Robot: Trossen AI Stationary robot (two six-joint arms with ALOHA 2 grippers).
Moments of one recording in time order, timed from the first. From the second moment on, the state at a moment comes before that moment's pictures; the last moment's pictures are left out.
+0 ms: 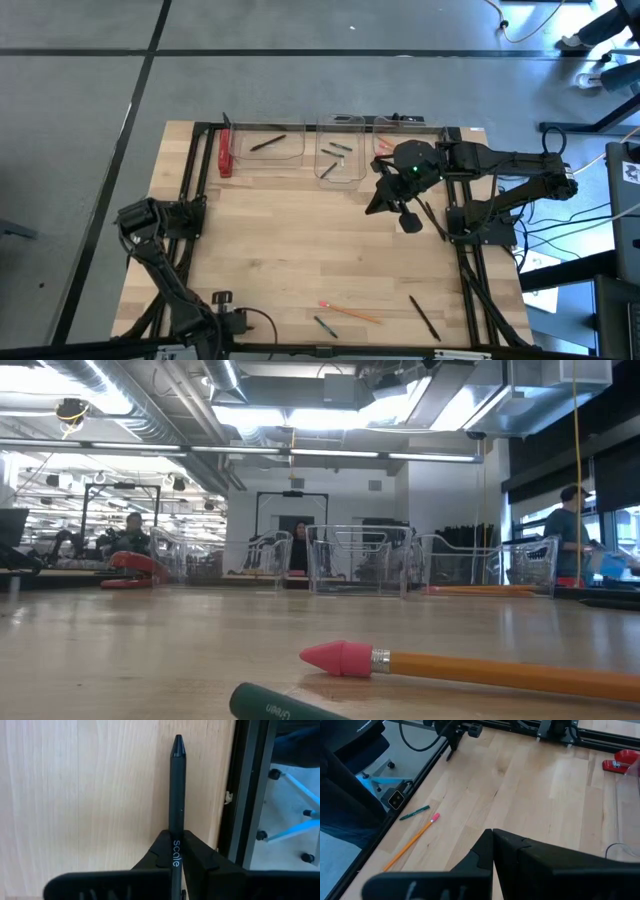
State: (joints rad) left arm -1.06 1.91 1.17 -0.66 -0.15 -1.20; right arm 0.00 1.28 1.36 -0.79 -0.35 -0.22
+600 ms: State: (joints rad) left arm -0.99 1.88 1.16 -0.66 -0.18 -1.23; right arm 0.00 1.28 1.36 -0.79 -0.35 -0.20
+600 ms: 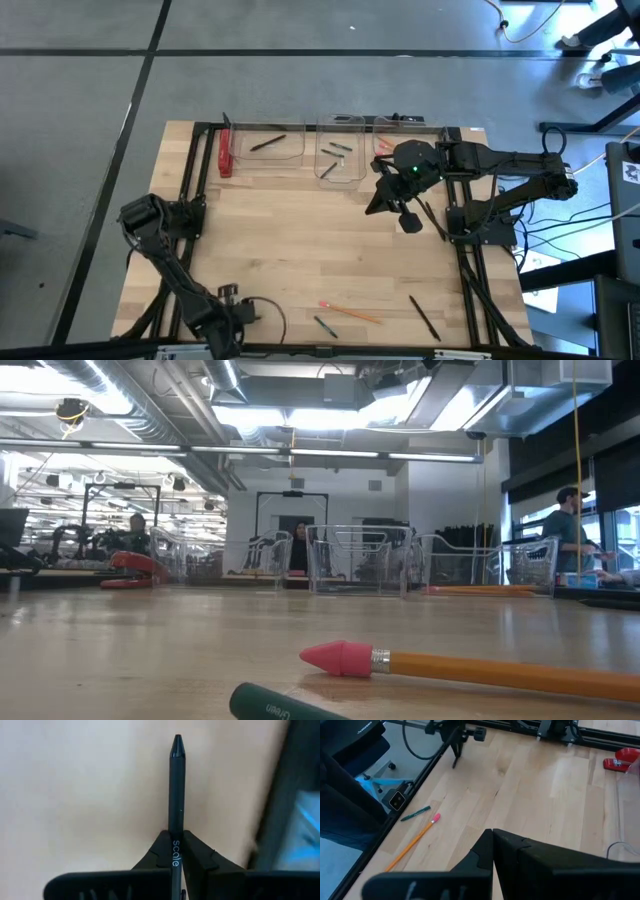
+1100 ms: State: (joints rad) left arm -0.81 1.68 1.16 -0.70 -0.34 -1.23; right arm 0.00 1.28 1.36 -0.79 -0.35 -0.24
